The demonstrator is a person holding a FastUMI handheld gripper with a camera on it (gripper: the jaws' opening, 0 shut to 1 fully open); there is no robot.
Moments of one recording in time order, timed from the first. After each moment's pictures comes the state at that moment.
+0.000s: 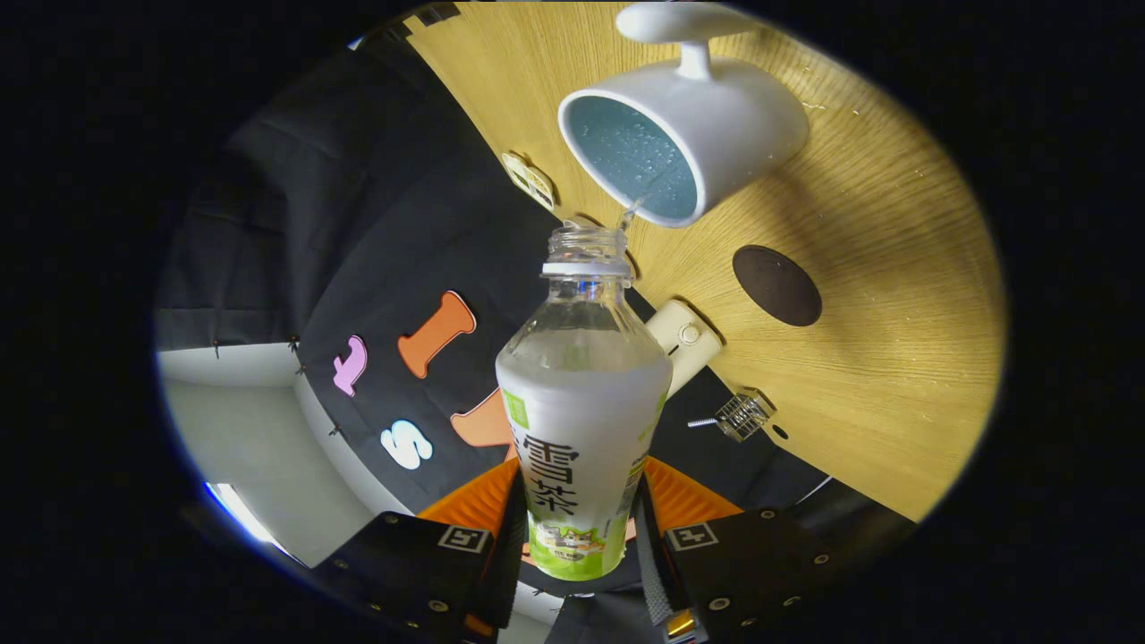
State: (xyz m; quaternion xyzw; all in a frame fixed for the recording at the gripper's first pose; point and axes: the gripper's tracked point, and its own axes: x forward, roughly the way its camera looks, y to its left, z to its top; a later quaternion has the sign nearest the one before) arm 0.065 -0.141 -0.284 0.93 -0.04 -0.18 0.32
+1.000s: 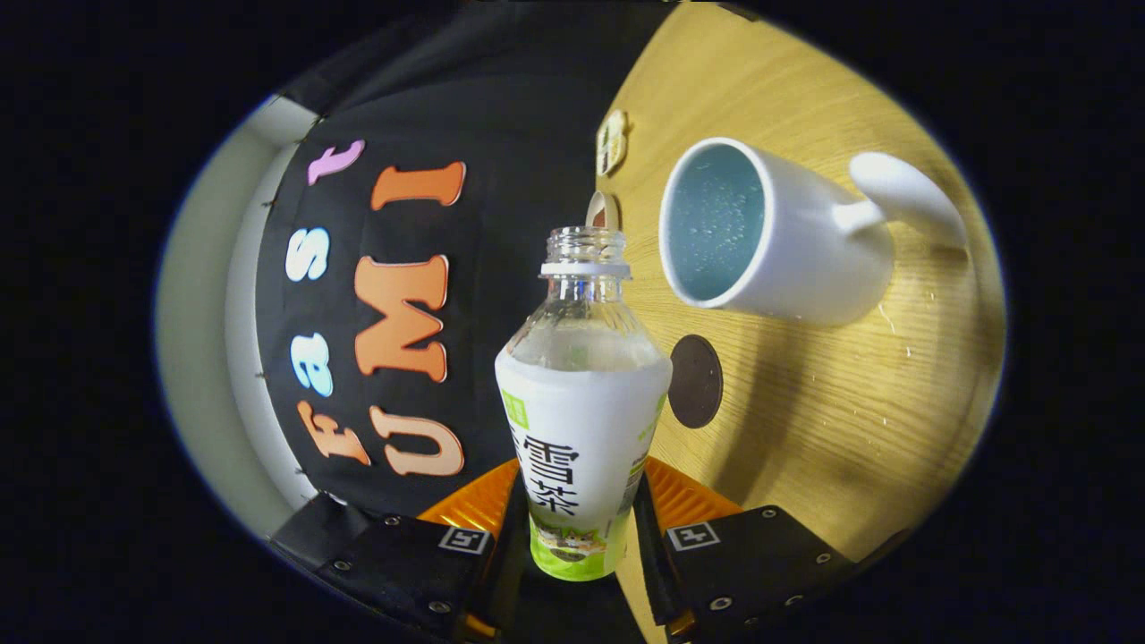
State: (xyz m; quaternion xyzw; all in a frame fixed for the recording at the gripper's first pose) arm 0.029 -0.094 -0.346 0.72 0.16 -0.16 0.66
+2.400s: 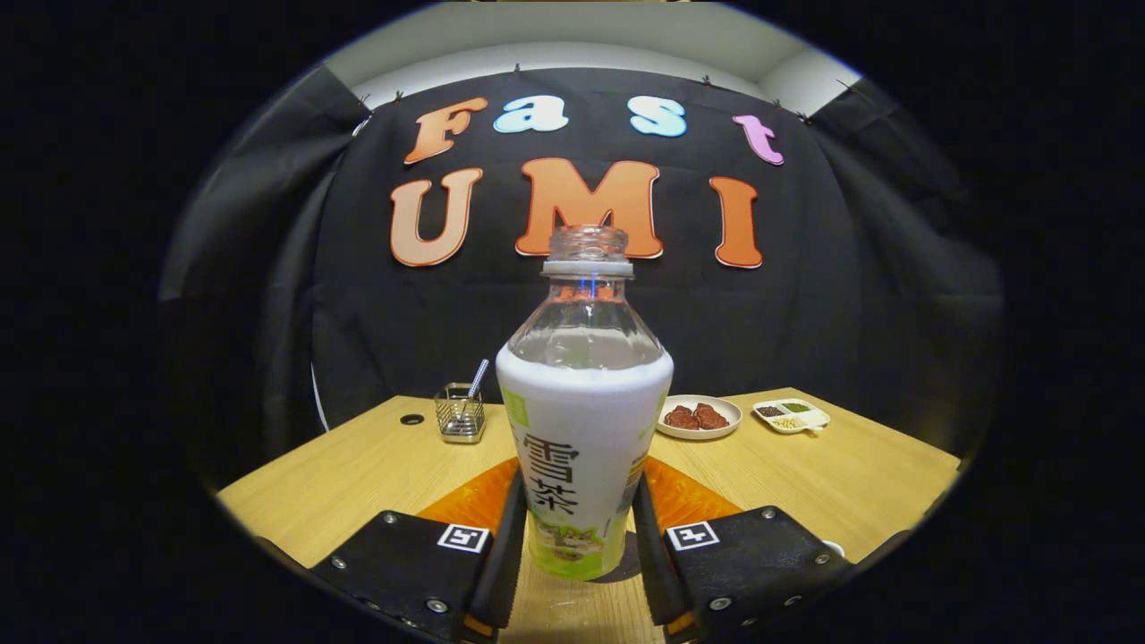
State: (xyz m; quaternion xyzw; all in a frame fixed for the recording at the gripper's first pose) arm 0.108 -0.106 -0.322 0.08 0.19 -0.09 0.97
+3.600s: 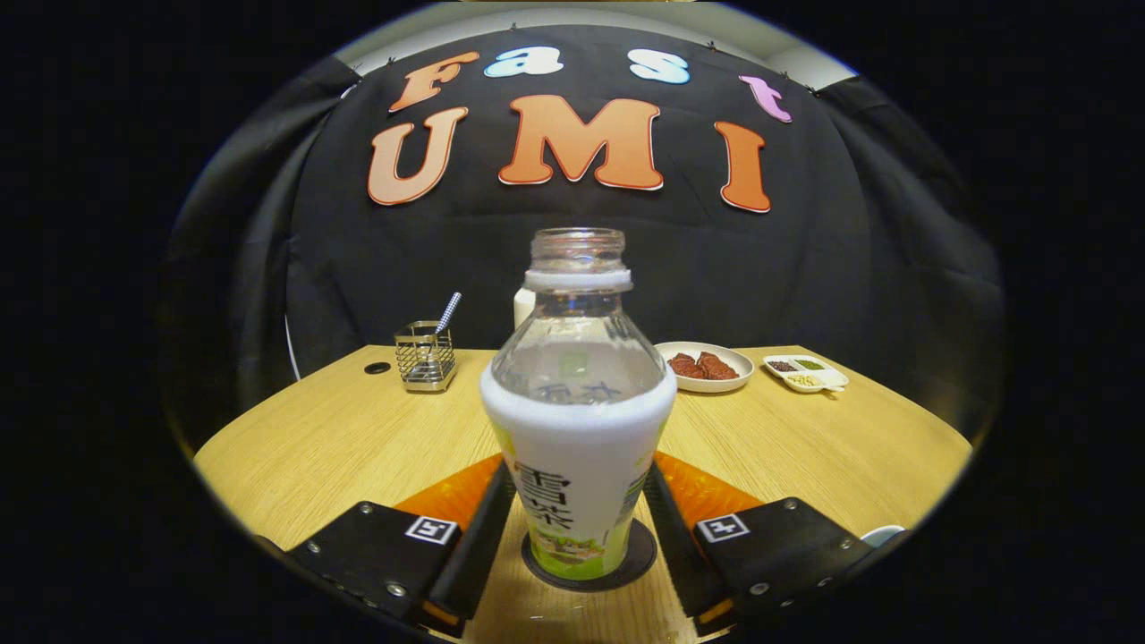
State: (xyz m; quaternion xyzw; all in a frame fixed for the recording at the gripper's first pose) arm 0.129 -0.113 -0.404 0.09 0.26 -0.10 0.96
